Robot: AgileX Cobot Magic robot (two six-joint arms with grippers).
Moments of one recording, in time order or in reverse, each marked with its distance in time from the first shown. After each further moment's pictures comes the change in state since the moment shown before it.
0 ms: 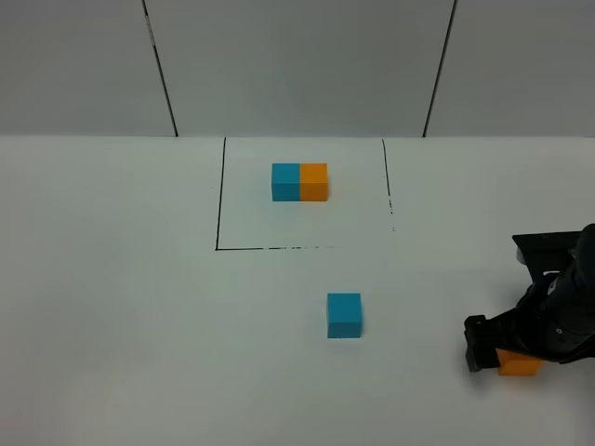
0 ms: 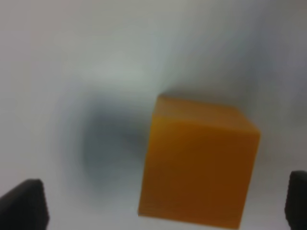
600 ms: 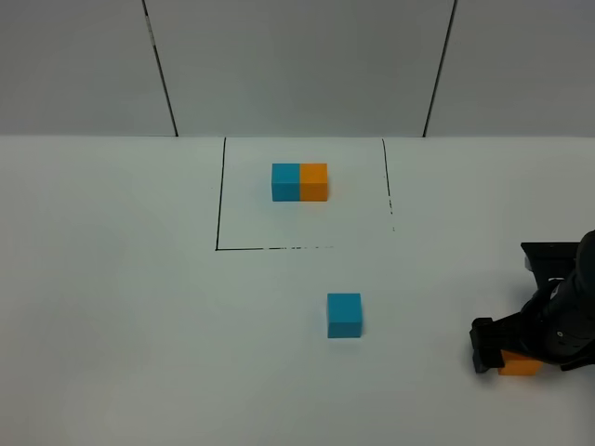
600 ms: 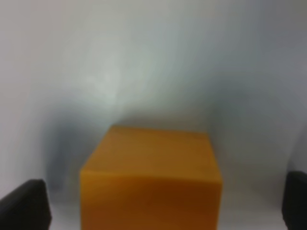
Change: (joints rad) left arm 0.000 0.000 0.000 0.000 0.000 0.000; right arm -0.039 0.071 -0.002 0.014 -0.051 0.000
